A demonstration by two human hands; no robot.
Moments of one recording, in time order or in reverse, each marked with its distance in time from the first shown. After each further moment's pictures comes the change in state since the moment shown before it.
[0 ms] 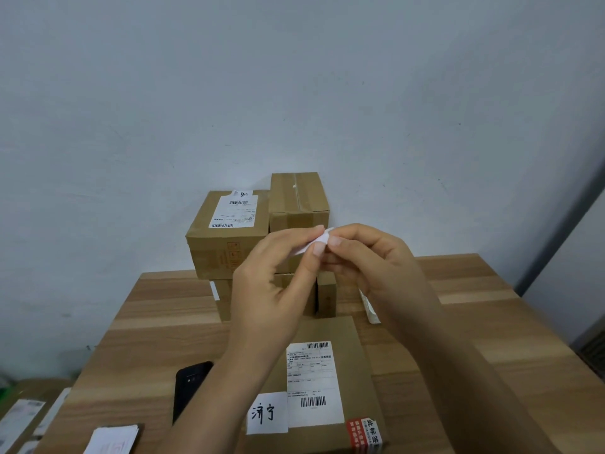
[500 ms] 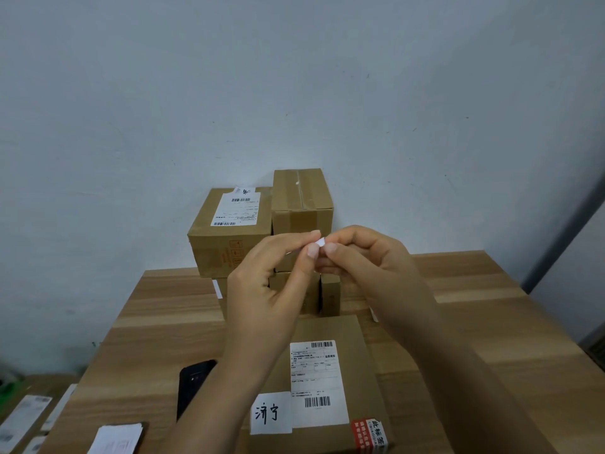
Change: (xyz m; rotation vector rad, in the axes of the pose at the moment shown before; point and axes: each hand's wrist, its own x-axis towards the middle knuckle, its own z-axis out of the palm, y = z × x) left_hand 0.000 -0.007 -0.004 -0.004 0.028 -0.036; right_hand 0.004 0.007 0.003 -0.061 -0.010 -0.046
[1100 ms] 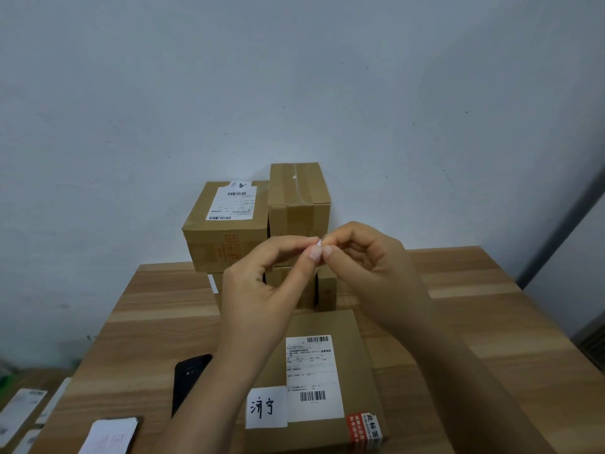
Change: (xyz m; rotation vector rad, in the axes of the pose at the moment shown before) left_hand 0.000 -0.003 0.001 -0.064 -0.051 -0.091; right_hand 0.002 0.008 -0.004 -0.269 -0.014 -0.194
